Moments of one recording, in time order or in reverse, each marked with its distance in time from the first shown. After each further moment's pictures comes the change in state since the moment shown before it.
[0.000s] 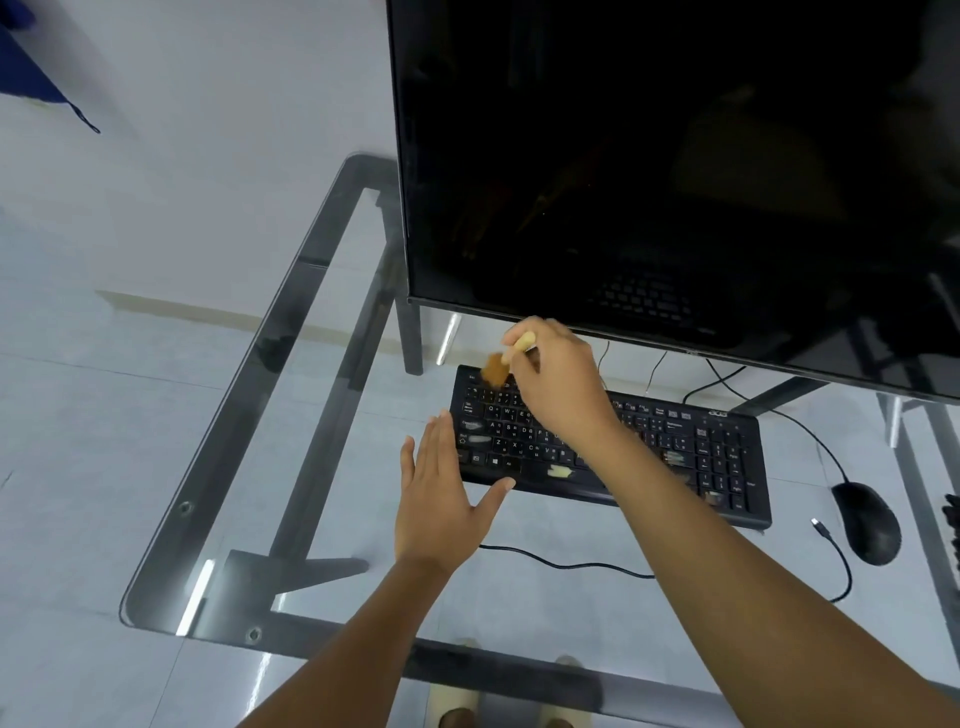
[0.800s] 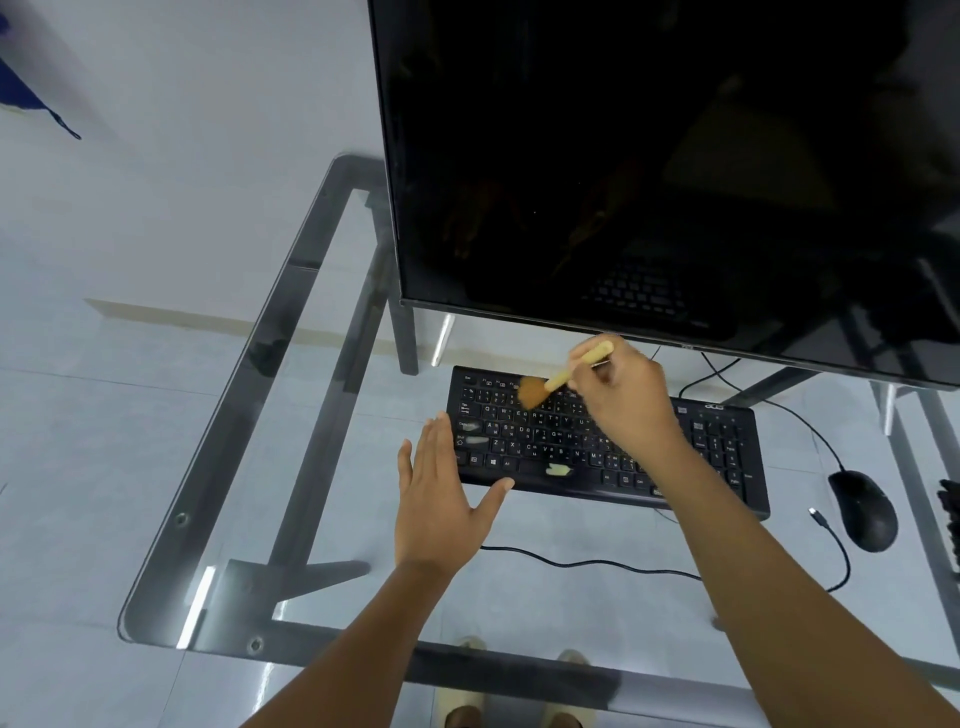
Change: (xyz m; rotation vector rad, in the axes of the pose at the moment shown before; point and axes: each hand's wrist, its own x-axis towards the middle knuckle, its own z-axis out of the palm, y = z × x) left_hand 0.001 0.001 -0.002 -0.004 0.000 0.013; right_hand -0.020 0.038 -0.040 0.054 0.070 0.178
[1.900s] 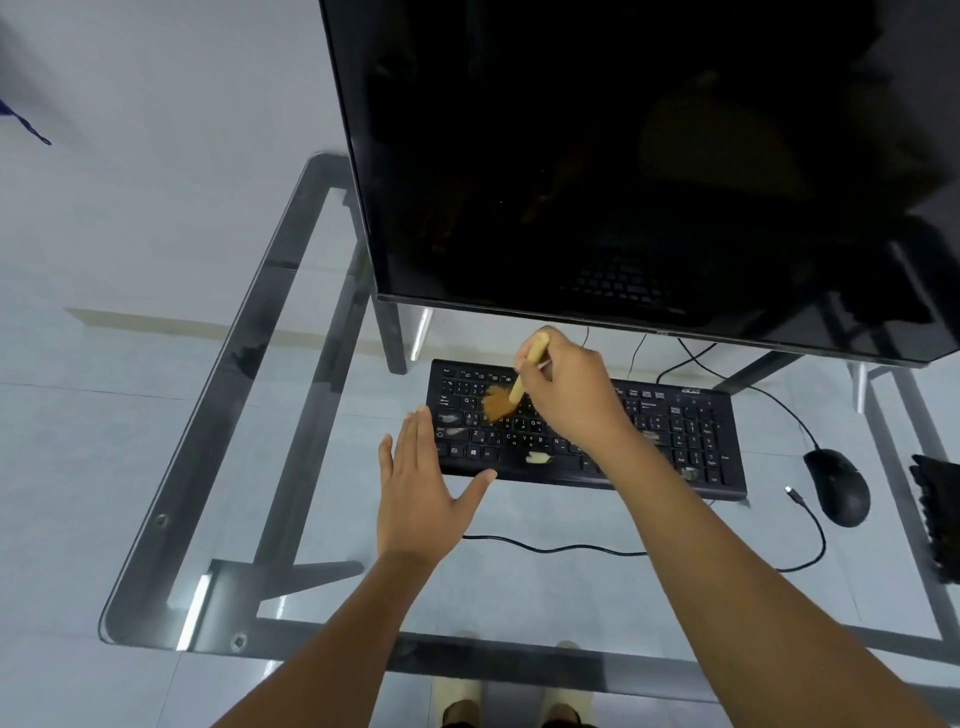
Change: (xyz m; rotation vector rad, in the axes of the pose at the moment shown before) left_hand -0.001 -0.001 0.002 0.033 0.013 -0.005; right_hand -0.007 -0.011 0.016 -0.095 -0.076 -0.086
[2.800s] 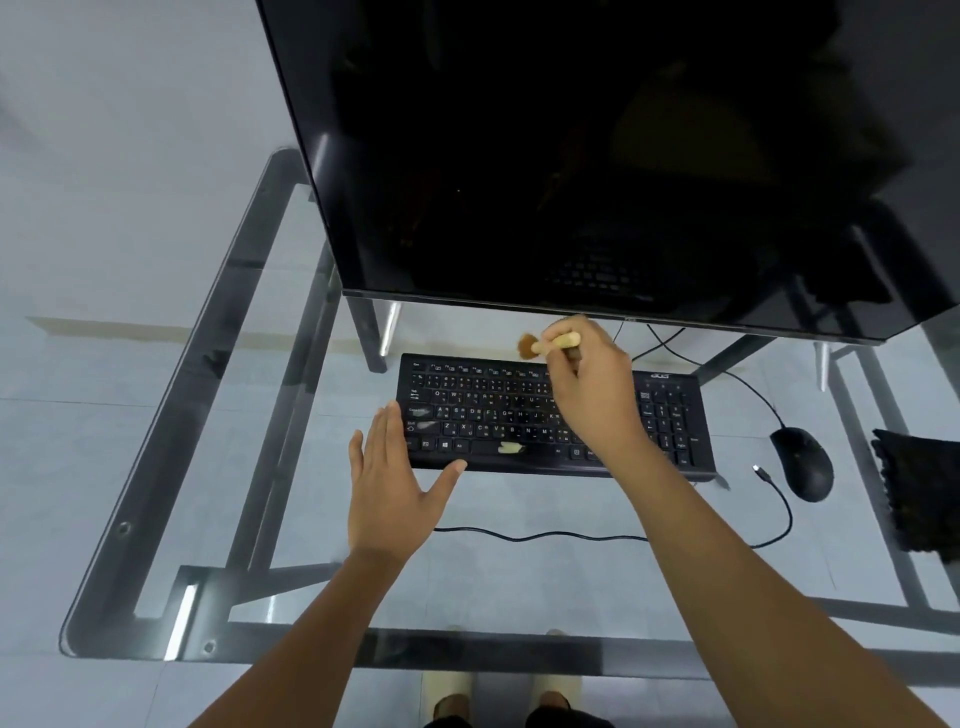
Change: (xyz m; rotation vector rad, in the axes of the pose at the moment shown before) left_hand 0.001 0.000 -0.002 -0.028 0.012 0.012; right_hand -0.016 0.032 -0.024 0.120 0.232 -0.014
